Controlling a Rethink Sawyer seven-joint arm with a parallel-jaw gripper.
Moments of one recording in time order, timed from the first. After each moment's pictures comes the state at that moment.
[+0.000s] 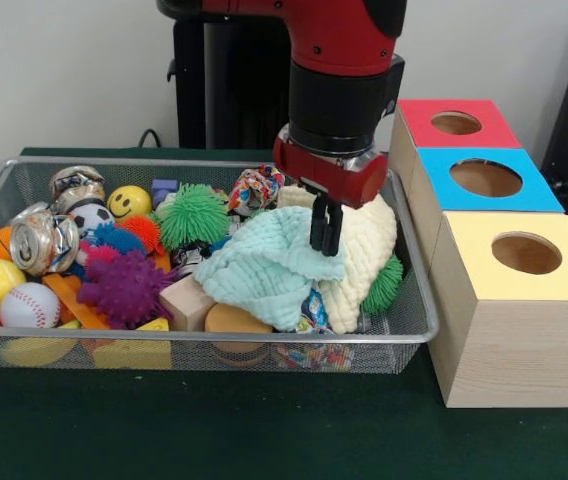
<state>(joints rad) -0.30 -0.58 0.17 1.52 -0.31 0.59 2.57</state>
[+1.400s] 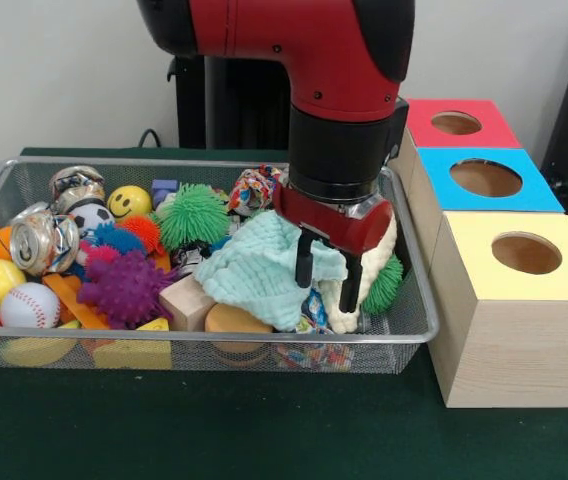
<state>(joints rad) -0.28 -0.49 0.17 1.38 -0.31 0.61 2.57</state>
